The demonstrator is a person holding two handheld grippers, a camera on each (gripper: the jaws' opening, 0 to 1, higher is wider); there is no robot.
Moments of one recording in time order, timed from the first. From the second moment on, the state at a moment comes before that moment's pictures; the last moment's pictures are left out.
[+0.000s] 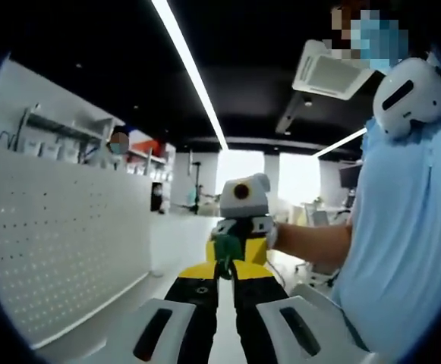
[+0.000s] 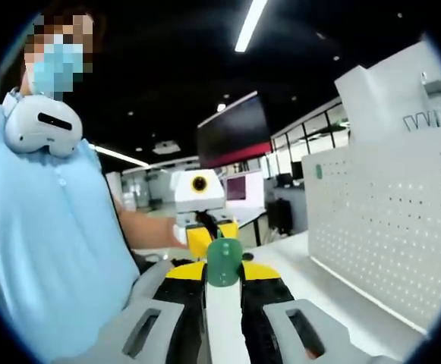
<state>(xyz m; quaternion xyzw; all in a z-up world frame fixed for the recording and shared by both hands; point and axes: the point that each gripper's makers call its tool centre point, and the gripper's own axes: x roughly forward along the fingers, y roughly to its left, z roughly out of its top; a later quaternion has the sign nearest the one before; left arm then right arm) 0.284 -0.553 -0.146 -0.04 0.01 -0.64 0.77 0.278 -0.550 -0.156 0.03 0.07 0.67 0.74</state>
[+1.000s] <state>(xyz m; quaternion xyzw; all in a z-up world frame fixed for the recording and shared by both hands) 0.279 -0.557 -0.159 -0.02 0.03 -0.65 0.76 0.275 -0.542 -0.169 0.00 0.11 0.67 0.73</state>
